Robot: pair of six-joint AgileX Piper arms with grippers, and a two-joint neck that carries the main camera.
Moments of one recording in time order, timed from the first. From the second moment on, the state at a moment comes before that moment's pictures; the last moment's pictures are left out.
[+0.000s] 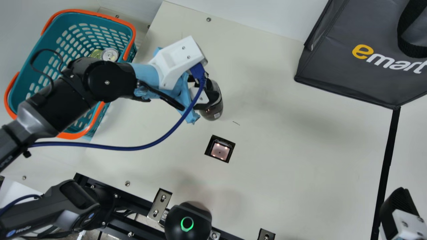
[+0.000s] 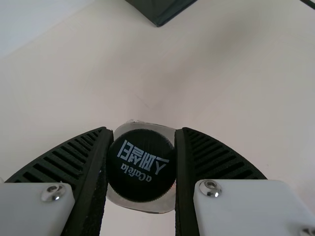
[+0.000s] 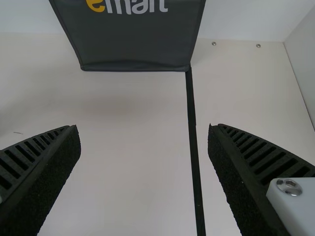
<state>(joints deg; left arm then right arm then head) -20.2 77.7 -59.1 -31.2 40.0 41.6 0.7 42.6 -69.8 -0.8 69.5 -2.3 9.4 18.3</state>
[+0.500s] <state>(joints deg) -20.6 78.4 -57.9 -32.9 41.4 44.7 0.7 42.6 -69.8 -0.8 69.4 -2.3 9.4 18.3</state>
